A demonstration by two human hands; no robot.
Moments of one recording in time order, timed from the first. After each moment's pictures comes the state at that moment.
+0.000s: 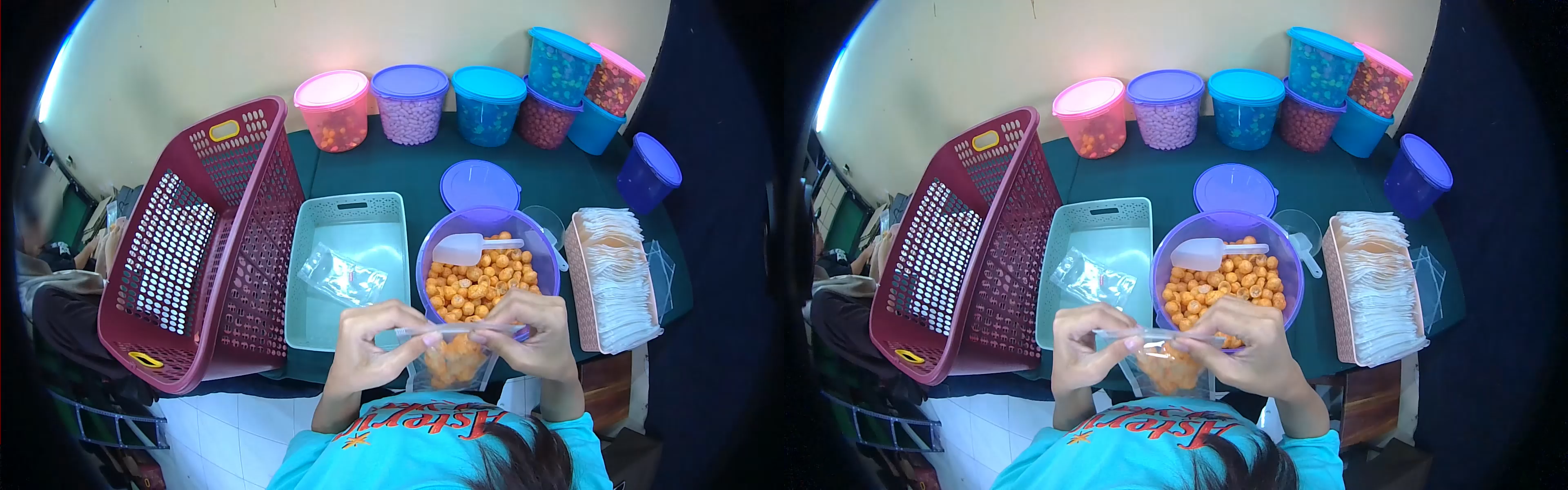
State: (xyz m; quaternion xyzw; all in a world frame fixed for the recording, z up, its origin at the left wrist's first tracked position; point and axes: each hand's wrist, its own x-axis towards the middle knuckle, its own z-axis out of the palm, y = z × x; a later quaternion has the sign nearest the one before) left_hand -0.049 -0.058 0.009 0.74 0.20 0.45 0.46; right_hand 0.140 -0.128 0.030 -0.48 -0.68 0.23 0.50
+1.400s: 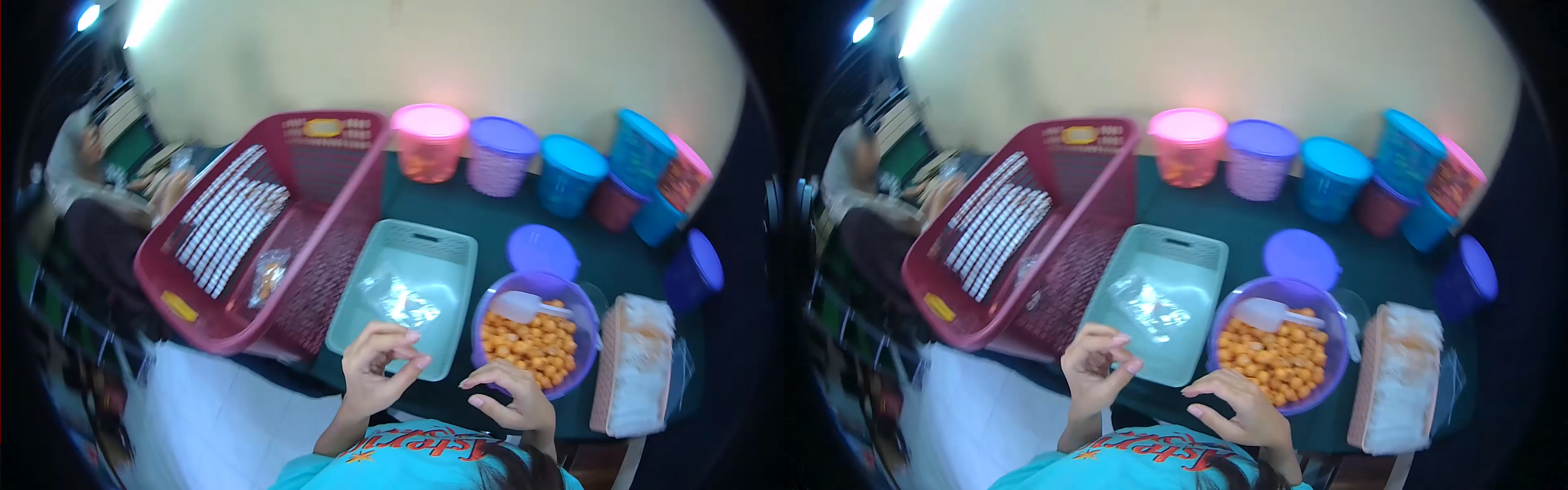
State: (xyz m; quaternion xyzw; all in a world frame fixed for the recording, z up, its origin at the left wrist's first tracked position) left_hand -0.088 -0.076 -0.016 0.61 0.25 0.65 0.36; right_hand 0.115 -0.109 -0.009 -0.33 -0.77 0.36 0.41
